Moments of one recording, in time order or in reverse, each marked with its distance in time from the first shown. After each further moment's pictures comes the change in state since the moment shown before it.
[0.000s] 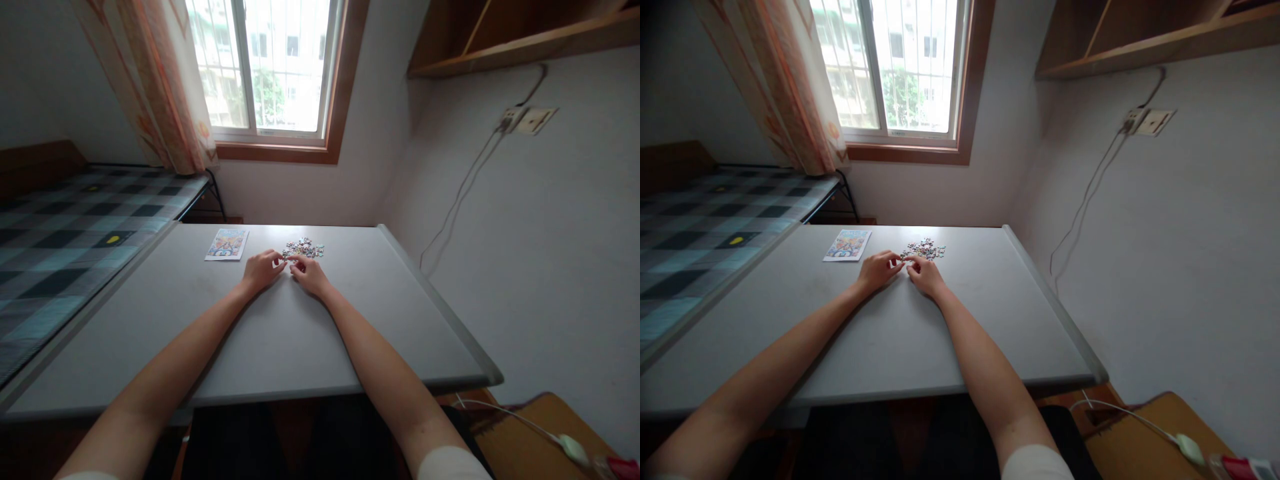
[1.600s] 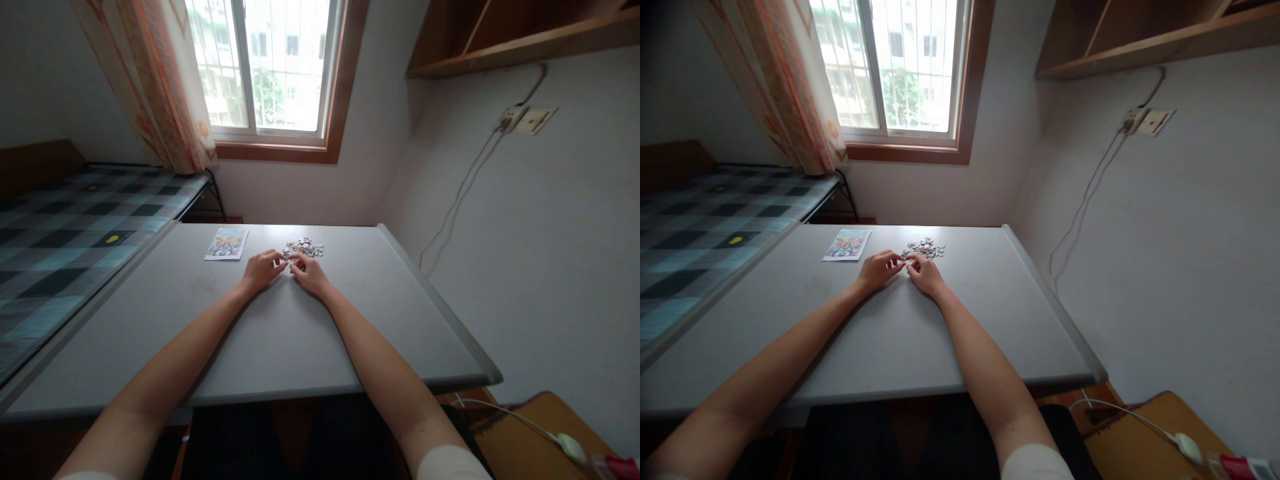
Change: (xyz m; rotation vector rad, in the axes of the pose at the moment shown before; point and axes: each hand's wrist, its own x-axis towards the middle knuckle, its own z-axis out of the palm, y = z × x) left_hand 0.000 -0.005 0.002 -0.138 -0.004 0.066; right_hand 0.000 -0.001 -0.001 0.030 0.005 0.003
